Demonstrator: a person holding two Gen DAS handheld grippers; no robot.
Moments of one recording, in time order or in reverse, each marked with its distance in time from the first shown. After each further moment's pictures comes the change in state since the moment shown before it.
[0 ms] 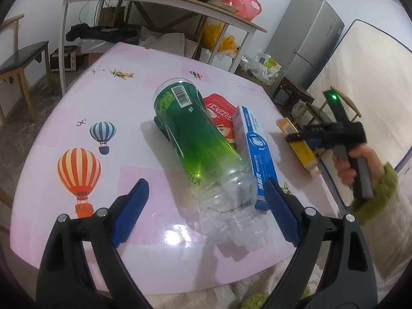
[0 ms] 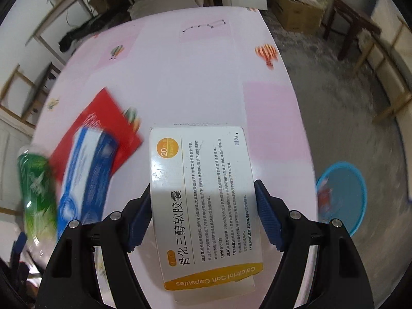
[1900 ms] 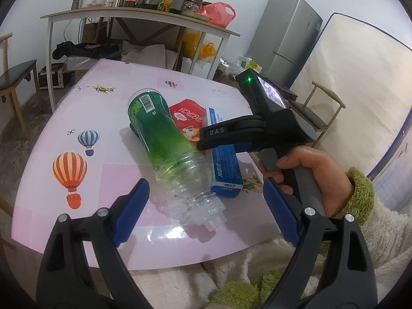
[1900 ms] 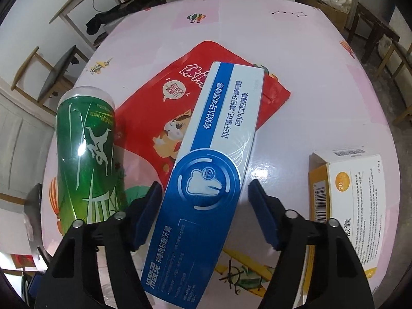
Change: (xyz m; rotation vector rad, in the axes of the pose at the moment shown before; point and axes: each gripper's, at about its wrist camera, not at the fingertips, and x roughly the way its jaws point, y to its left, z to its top) left arm -0.030 -0.039 -0.019 0.080 -0.046 -0.058; right arm 0.034 0.139 -0.024 -0.072 0.018 0.040
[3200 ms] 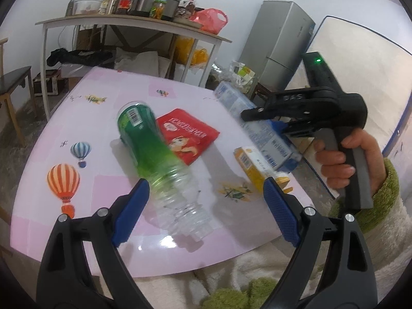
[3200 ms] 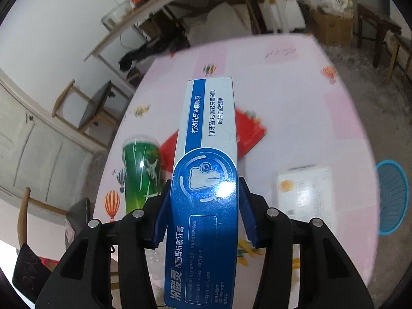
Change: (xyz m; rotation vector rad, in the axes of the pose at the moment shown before) left arm -0.003 -0.015 0.011 0.024 -0.036 -0.042; right arm -0.124 -0.064 -0.010 0.038 -0.198 0.200
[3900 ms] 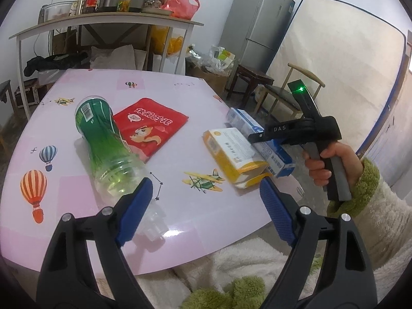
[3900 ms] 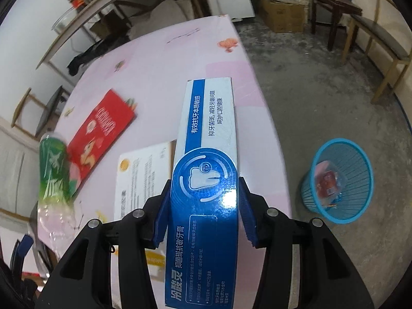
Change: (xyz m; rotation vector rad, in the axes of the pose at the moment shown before) left arm 0.030 -0.046 -0.008 0.102 0.086 -0.056; right arm 0.022 -0.124 -0.033 0.061 0.065 -0.170
